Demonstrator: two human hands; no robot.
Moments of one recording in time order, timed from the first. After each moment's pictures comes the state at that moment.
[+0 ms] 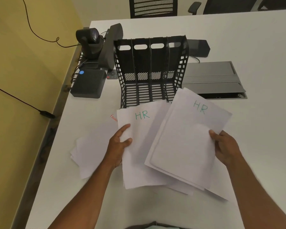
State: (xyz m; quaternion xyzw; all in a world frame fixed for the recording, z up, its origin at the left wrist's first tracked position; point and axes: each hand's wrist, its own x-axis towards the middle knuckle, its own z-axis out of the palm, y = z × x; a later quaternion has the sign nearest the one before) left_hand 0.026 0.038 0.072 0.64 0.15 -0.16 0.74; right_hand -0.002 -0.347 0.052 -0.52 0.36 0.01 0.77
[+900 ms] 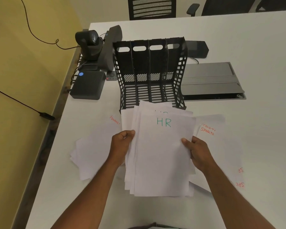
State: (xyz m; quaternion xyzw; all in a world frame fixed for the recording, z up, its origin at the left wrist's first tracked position) left_hand 0.035 0.021 0.074 0.70 0.20 -0.12 0.67; right_hand -0.010 -0.267 0.042 -0.60 0.32 0.11 0.73
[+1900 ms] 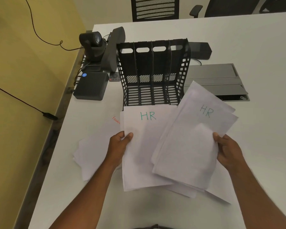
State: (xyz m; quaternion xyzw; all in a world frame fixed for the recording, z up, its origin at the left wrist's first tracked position) left_hand 0.033 0.036 0.083 0.67 0.19 -0.14 0.71; right_hand -0.006 -0.344 0.052 -0.48 0.35 -0.01 0.81
